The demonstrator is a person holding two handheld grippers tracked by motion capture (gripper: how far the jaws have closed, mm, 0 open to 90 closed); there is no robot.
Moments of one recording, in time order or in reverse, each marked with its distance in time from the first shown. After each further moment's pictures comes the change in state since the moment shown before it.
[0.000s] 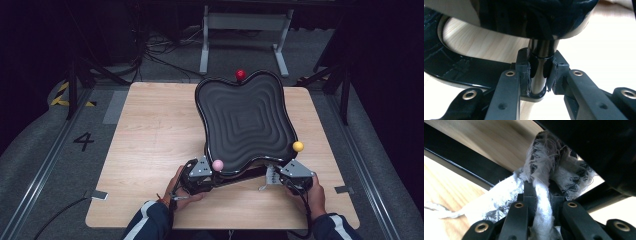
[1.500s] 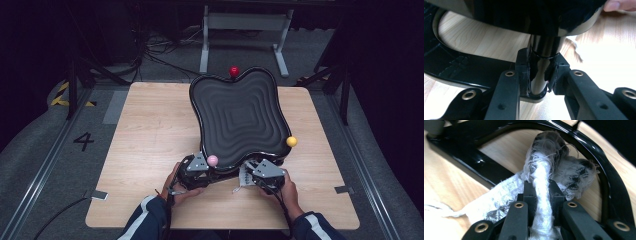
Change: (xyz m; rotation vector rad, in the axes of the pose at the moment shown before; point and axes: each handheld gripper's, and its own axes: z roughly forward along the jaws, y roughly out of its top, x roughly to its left) left arm 0.015 -0.003 0.002 0.015 0.009 -0.026; right arm 0.055 0.043 0.026 -0.078 0.135 -0.052
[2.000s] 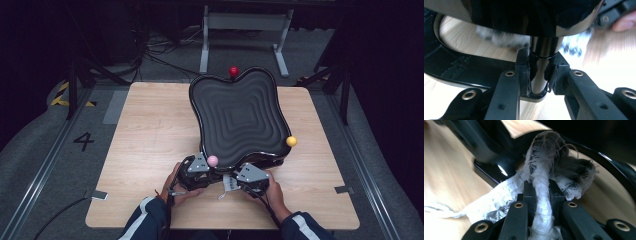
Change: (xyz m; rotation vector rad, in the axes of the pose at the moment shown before) left arm -0.002 0.001 0.000 0.016 0.015 0.025; right arm 0.035 0.025 0.016 -0.053 0.105 -0.049
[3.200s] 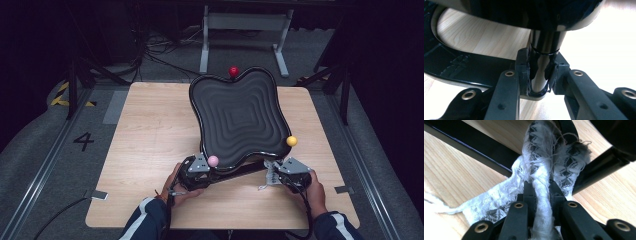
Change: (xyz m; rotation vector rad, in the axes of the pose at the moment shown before) left arm 0.000 -0.001 0.002 0.008 -0.004 -0.010; right arm -0.078 -0.067 -0.060 0.211 -0.205 0.087
